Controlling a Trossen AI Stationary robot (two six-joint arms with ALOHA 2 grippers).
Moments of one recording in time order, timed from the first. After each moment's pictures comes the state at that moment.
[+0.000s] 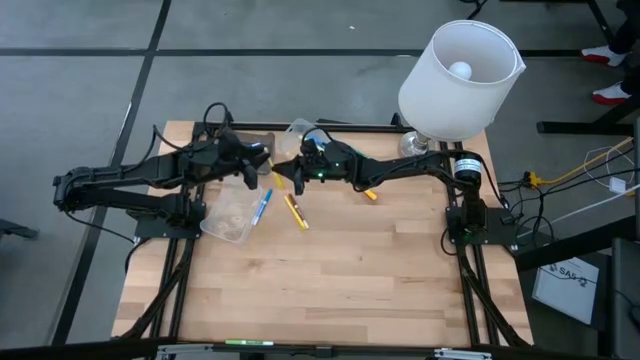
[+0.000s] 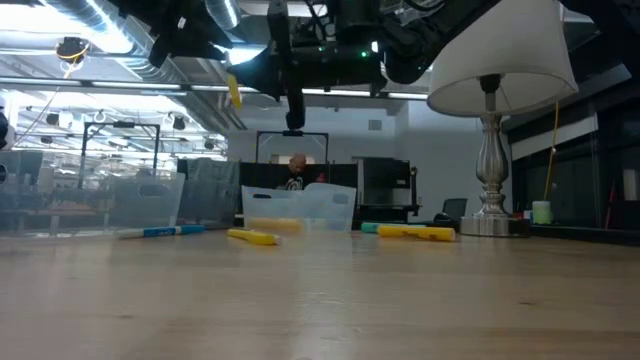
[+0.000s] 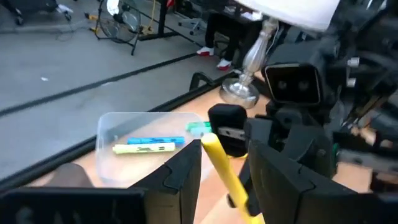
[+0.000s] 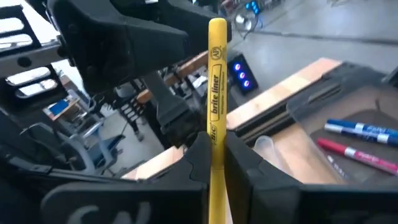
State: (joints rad) left arm 0.18 0.78 0.74 -0.27 -0.39 -0.44; right arm -0.18 1.97 1.34 0.65 -0.12 0.54
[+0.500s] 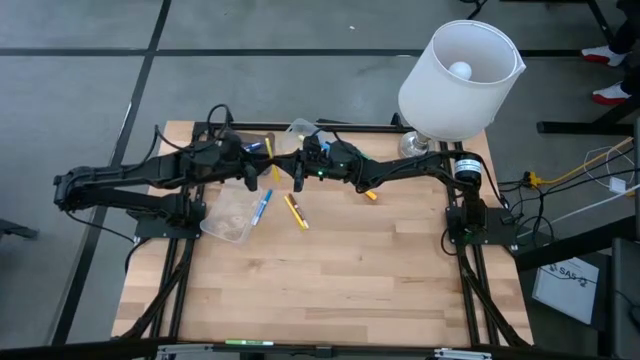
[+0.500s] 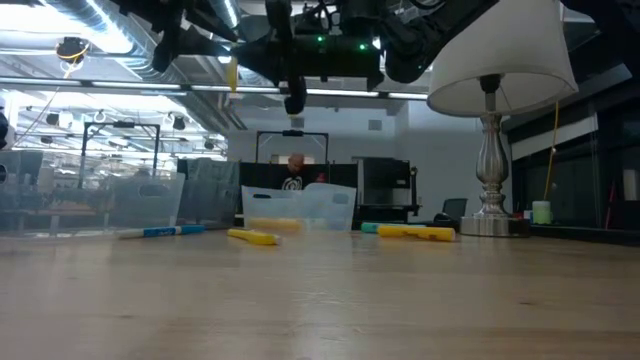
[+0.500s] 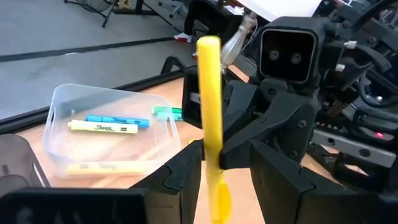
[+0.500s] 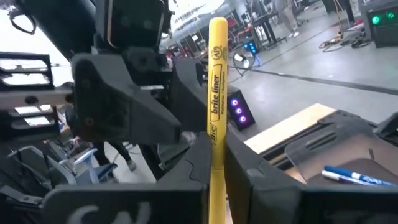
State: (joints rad) left arm 0.18 0.79 0.74 -0.26 -0.29 -0.61; right arm -0.17 1.97 1.34 0.78 -0.04 0.49
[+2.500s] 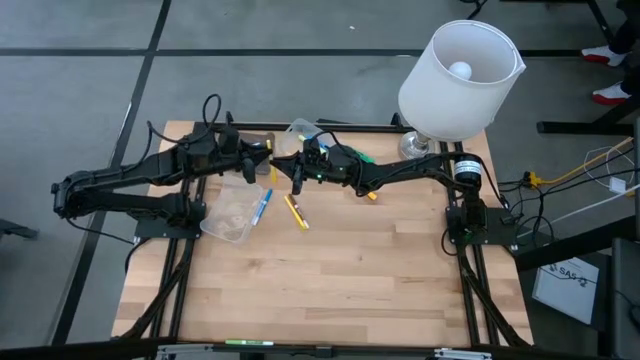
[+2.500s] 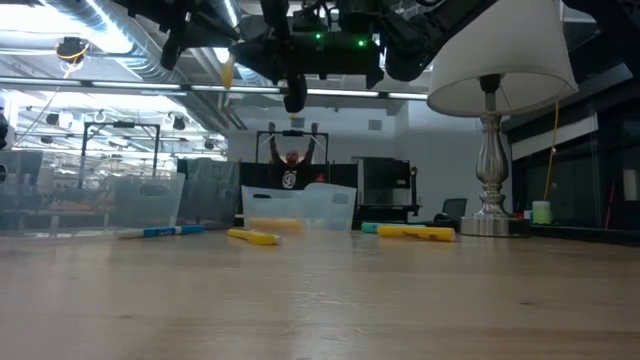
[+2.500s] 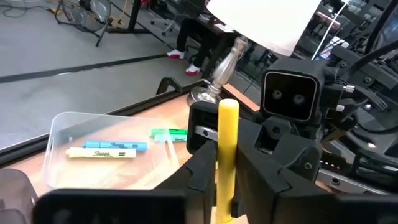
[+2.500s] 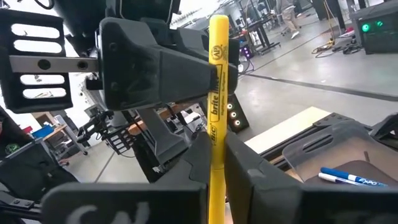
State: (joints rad) left arm 0.29 0.78 0.74 -0.18 -0.18 -0.53; right arm -0.15 1.97 1.34 0.79 0.01 0.47
